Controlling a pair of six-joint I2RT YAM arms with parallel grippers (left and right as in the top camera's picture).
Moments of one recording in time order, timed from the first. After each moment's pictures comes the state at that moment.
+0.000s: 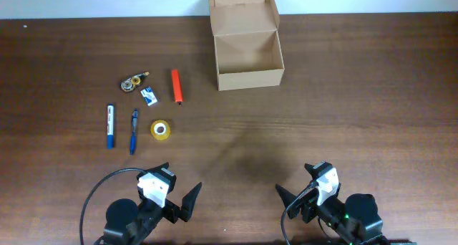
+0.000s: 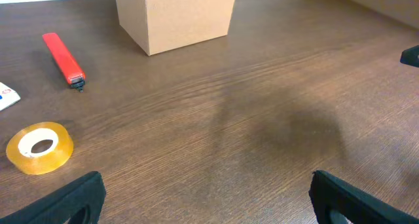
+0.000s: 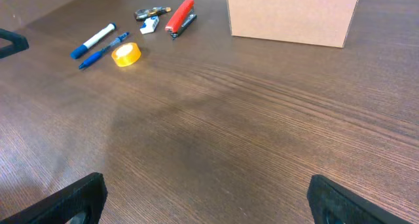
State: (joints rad) left arm -0.26 0.01 0.16 -0.52 0.34 -0.02; right arm 0.35 0.01 0.16 -0.54 -0.30 0.09
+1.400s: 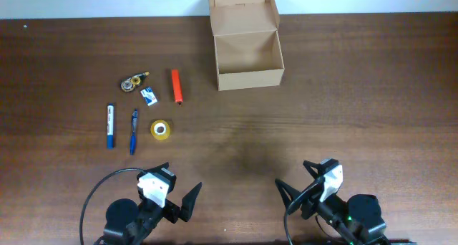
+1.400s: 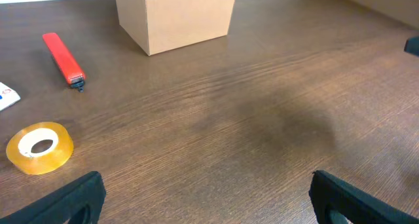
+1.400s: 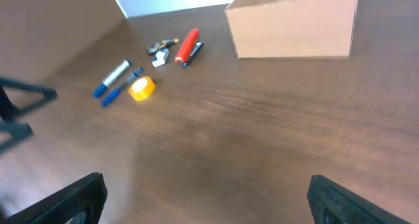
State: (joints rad) left arm -0.26 0.01 0.16 -0.52 0.34 -0.02; right arm 0.35 0.01 0.16 -0.46 -0.32 0.29
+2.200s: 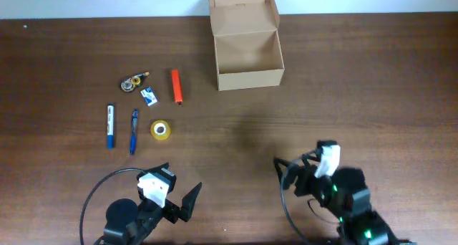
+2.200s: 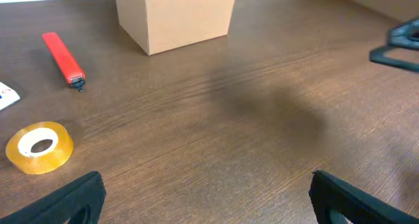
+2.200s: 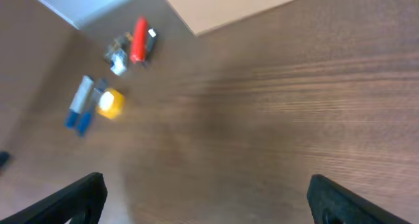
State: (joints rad) left arm -0.26 0.01 0.16 -0.52 0.34 -0.02; right arm 0.35 0.56 0.27 -0.23 -0.22 0.51
